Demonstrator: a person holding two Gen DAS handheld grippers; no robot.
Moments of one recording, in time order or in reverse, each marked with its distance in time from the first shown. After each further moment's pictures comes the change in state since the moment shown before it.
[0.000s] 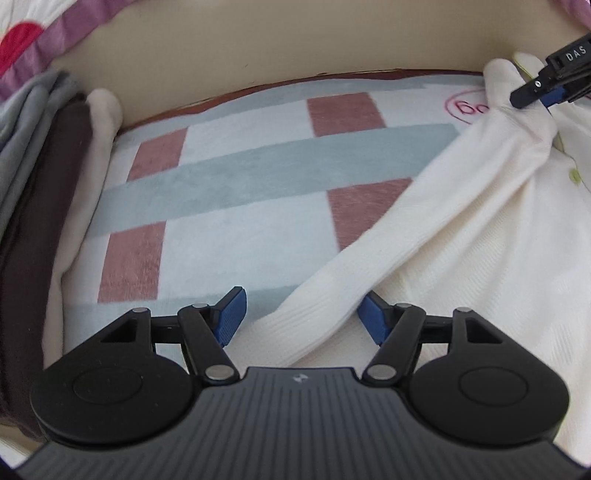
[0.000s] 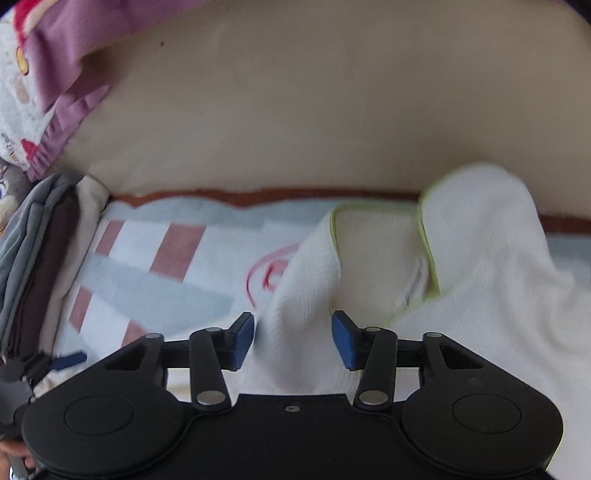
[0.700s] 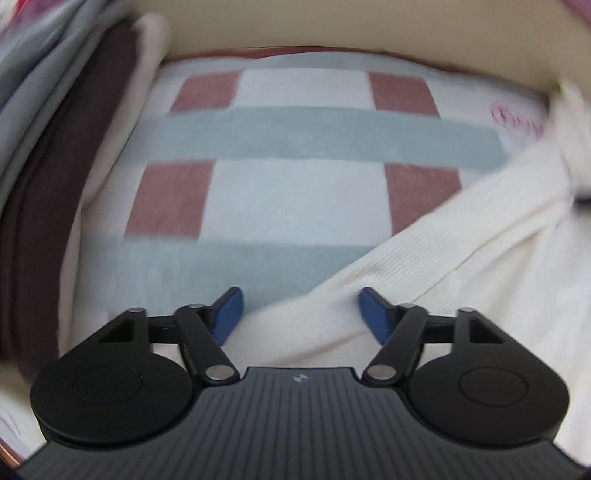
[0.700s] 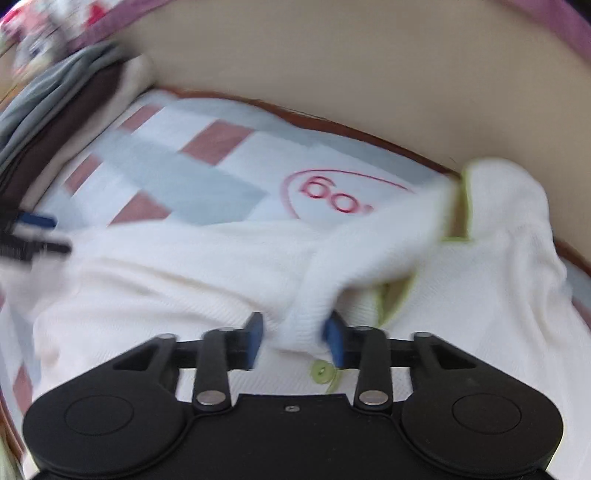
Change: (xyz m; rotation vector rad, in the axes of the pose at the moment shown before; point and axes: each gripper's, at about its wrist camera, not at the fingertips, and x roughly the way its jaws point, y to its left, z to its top) left arm -0.016 0.051 -0.008 -0.230 0.121 -0.069; right arm -0.026 0.037 -0.062 -0.423 0.091 -0.106
